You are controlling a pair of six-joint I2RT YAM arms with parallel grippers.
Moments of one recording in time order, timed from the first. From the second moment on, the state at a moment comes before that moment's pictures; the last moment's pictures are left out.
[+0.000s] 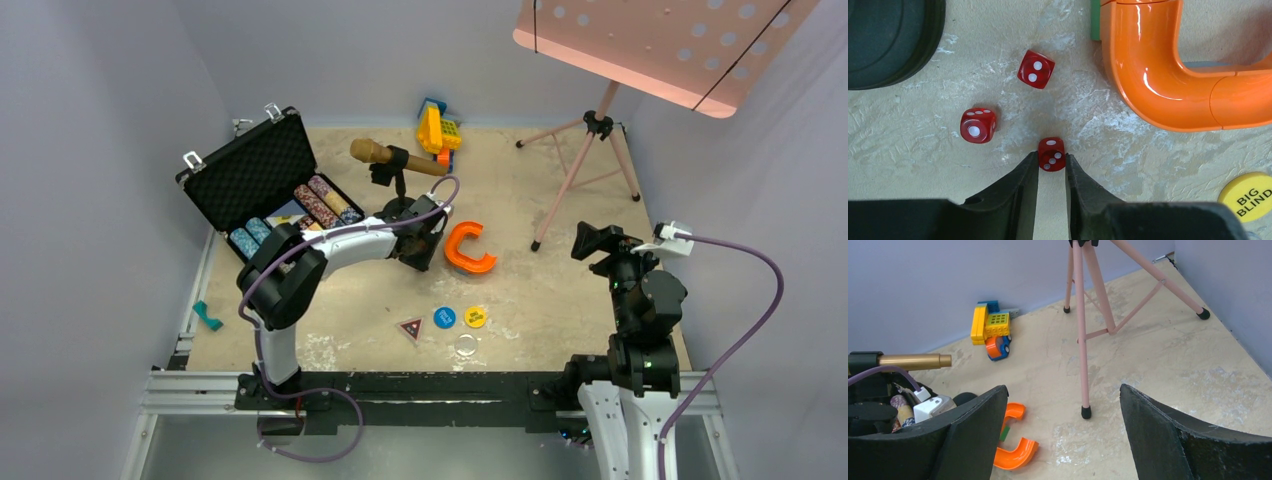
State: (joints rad) left arm -0.77 1.89 1.24 -0.43 -0.08 -0.28; right arm -0.04 0.33 0.65 -0.36 0.06 0.39
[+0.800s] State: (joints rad) left arm -0.61 1.47 0.93 -0.42 -0.04 -0.37; right arm -0.04 0.33 0.65 -0.36 0.06 0.39
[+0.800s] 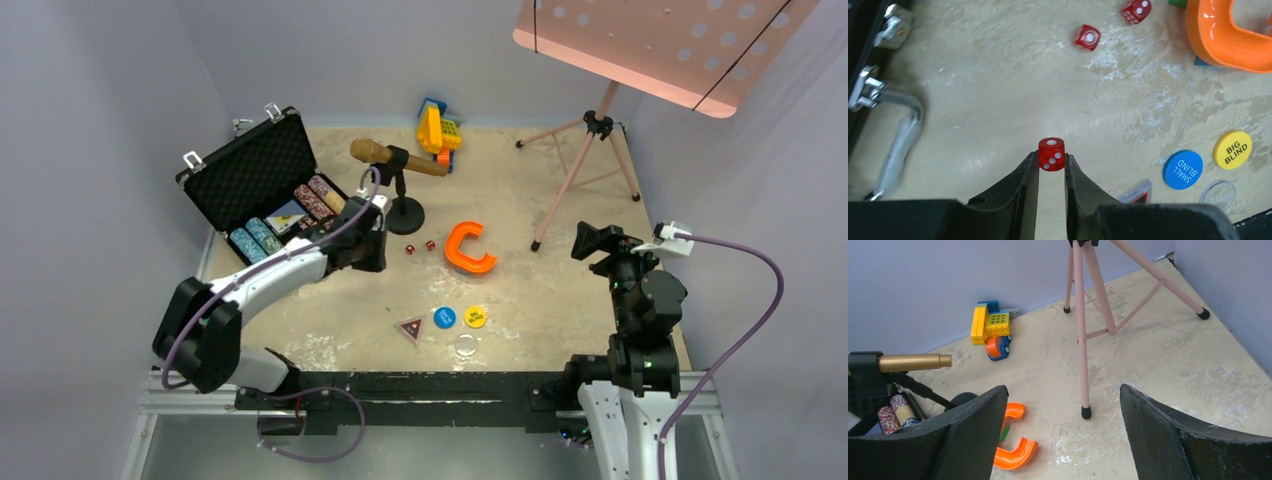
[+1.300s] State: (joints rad) left arm -0.12 1.36 1.01 -0.62 0.00 -0.42; right arm -0.04 0.32 0.65 -0.36 0.06 0.39
